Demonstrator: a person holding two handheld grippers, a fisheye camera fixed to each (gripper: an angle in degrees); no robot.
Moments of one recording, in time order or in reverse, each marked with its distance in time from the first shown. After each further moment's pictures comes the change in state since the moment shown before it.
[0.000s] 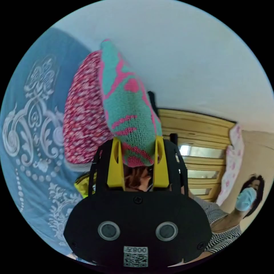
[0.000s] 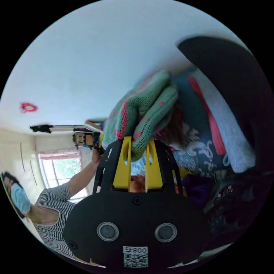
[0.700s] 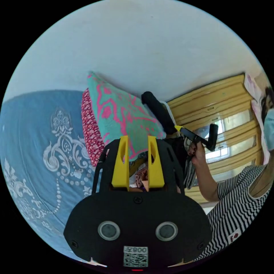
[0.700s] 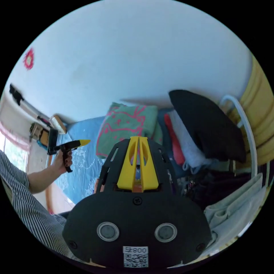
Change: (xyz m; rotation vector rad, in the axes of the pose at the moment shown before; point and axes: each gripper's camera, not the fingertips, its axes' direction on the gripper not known) left arm 0.375 -0.032 0.074 0.104 -0.369 0.414; right arm -0.142 -0.087 -0.022 0.386 0.490 -0.385
